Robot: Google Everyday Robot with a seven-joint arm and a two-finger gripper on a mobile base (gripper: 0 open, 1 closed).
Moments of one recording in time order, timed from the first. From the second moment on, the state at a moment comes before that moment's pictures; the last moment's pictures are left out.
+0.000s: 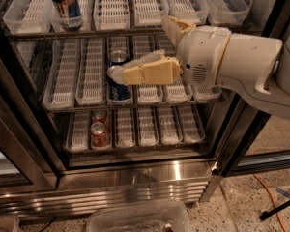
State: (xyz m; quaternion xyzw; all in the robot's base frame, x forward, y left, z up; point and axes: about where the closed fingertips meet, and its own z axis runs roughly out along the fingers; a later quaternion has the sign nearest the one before) arm 0.493 -0.003 1.033 -0.41 0.61 0.29 0.61
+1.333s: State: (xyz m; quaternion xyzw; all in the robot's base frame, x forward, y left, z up) arm 0.500 0.039 1.029 -0.33 0.67 0.22 0.63
